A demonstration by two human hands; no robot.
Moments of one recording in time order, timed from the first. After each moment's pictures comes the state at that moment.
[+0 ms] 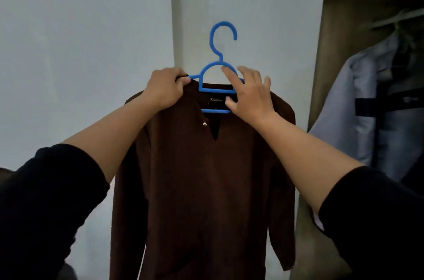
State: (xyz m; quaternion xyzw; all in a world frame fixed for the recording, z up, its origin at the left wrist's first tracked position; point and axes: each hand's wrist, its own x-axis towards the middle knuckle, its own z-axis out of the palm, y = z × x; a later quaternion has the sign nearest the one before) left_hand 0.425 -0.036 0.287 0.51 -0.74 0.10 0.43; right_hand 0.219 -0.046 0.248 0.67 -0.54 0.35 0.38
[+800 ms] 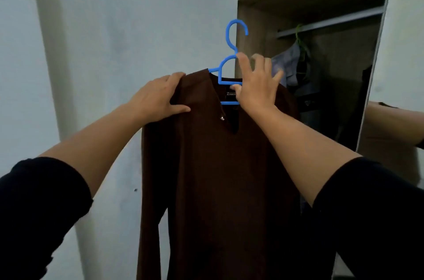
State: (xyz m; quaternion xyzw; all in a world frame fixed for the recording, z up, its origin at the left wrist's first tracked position) left_hand 0.244 -0.165 0.275 0.32 -0.88 0.14 0.32; right_hand 0.030 -0.093 0.277 0.46 -0.70 0.32 0.44
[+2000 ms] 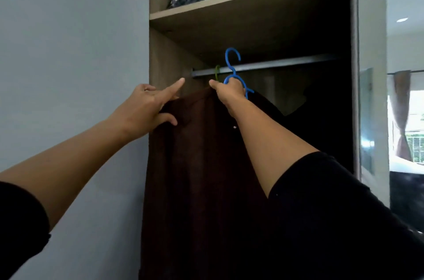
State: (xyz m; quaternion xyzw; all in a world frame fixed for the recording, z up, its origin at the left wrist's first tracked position) left_hand 0.005 -0.339 0.360 -0.10 -0.83 0.24 0.50; right_hand -0.170 -0.213 0.406 0.28 -0.70 0.64 0.16
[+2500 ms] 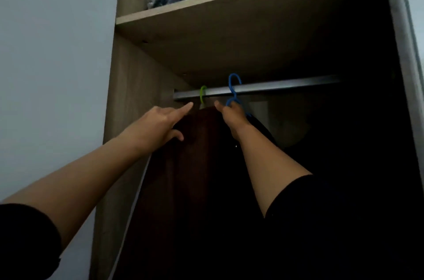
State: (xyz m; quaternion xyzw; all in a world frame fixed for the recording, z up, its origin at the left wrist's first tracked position) left_hand -0.142 -0.370 0.397 -0.12 -0.85 0.16 0.49; right_hand -0.332 -0.250 0.437 0.30 -0.65 0.69 0.14
